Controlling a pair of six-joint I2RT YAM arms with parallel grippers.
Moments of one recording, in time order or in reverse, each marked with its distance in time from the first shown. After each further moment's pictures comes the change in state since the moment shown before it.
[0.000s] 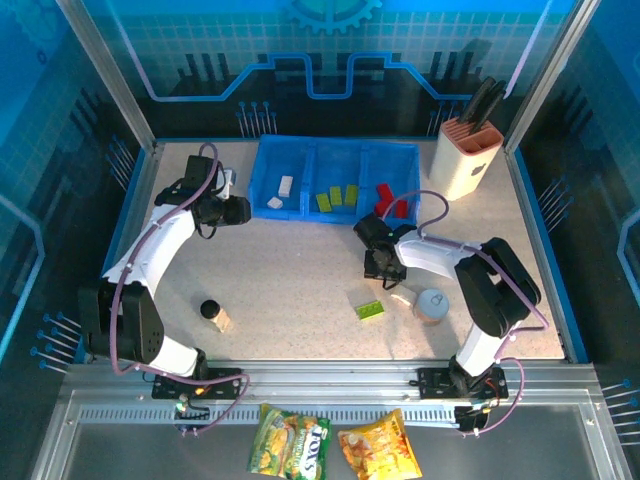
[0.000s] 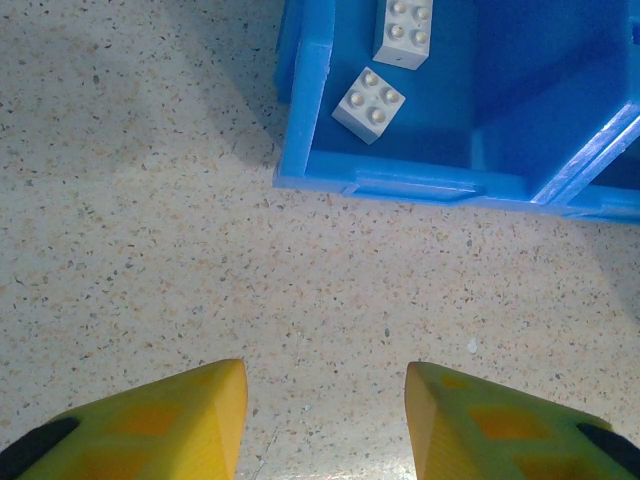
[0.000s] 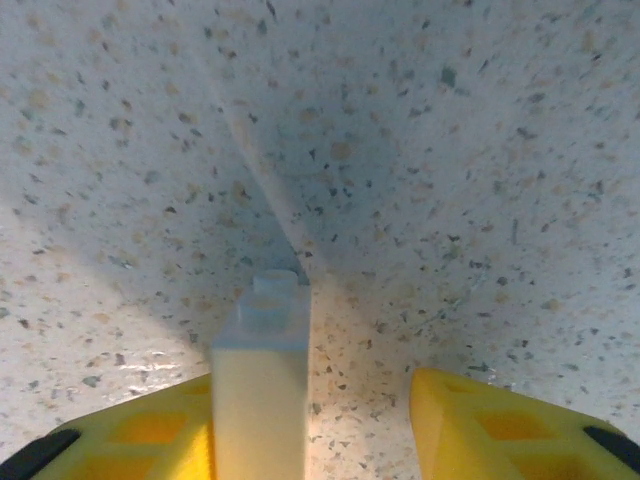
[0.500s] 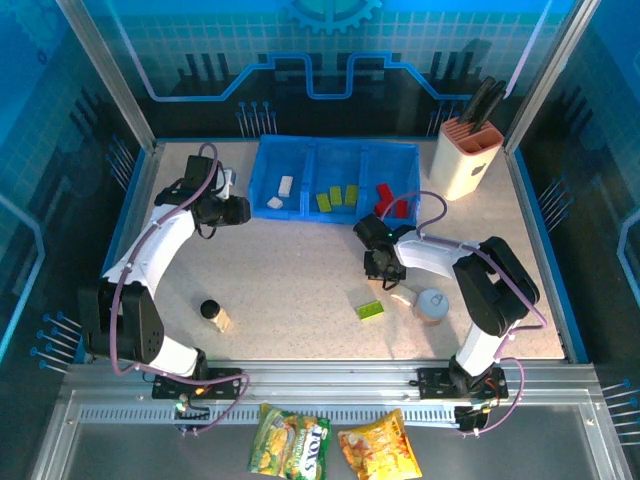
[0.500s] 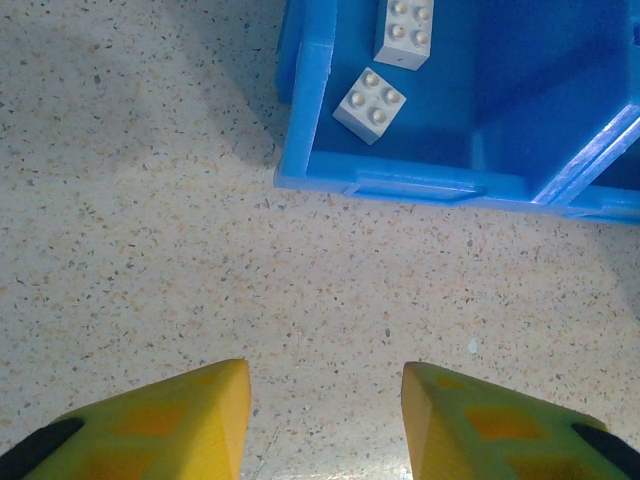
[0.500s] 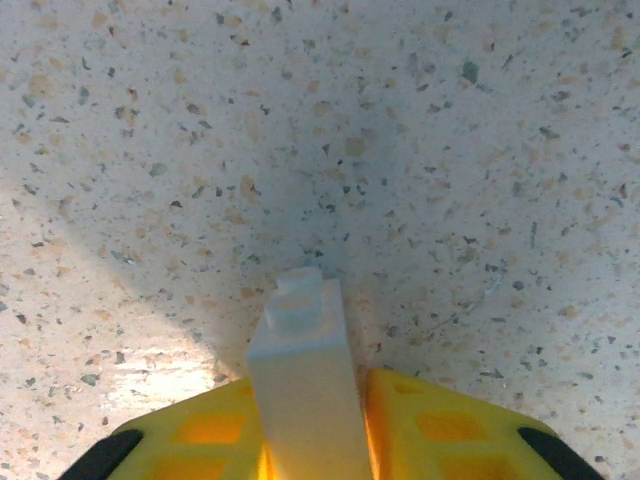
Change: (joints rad) left arm 0.001 0.000 0.000 0.000 0.000 0.000; right arm 0.000 0.004 0.001 0.007 -0.010 -0.023
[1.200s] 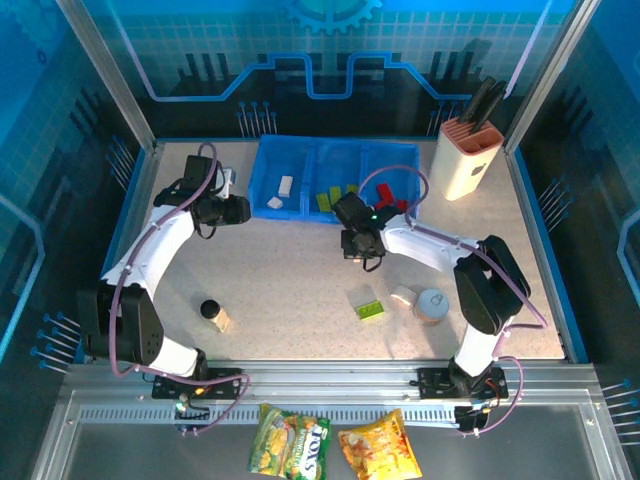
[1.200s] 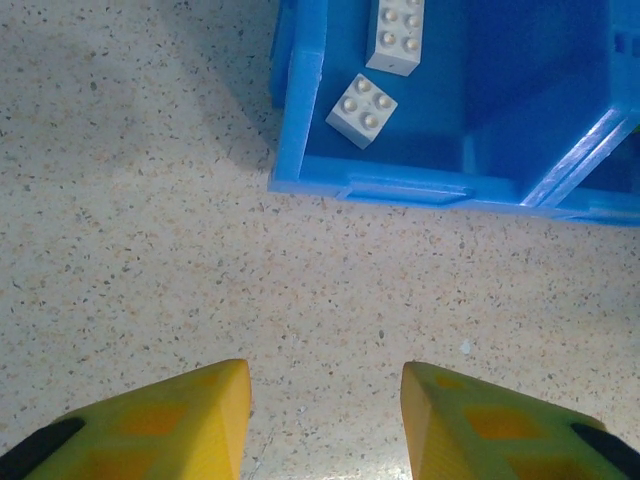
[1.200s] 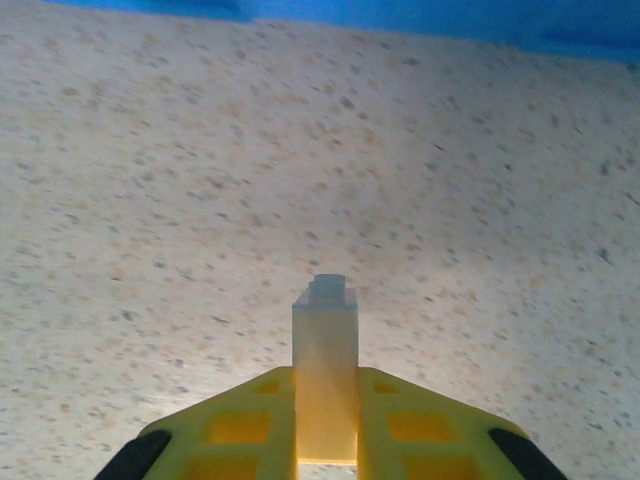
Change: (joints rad) left arm 0.000 -0.013 -0.002 0.006 0.008 0.000; right arm 0.091 0.043 0.289 -0.089 0.019 -0.053
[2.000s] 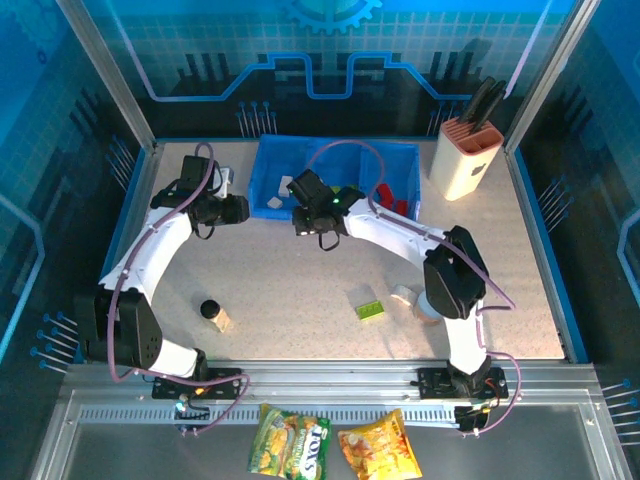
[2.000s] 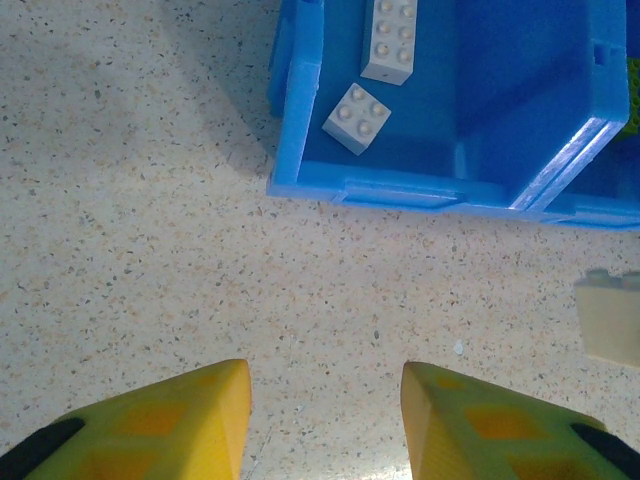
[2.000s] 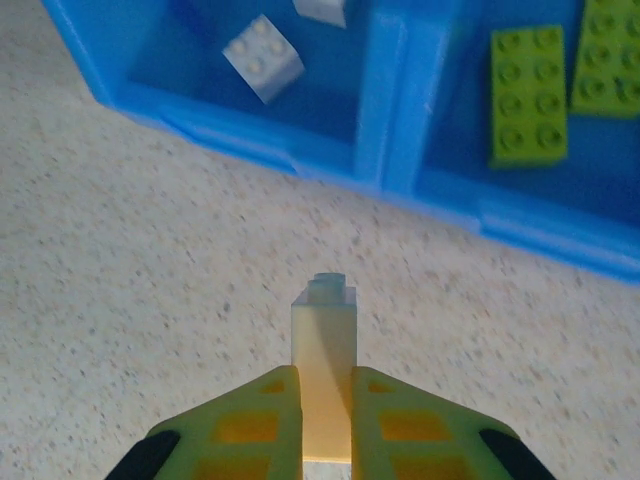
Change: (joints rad) left arm 0.008 -0.021 -0.006 0.002 0.011 -0.001; right arm 0.115 0.230 0.425 0.076 -0.038 -0.085
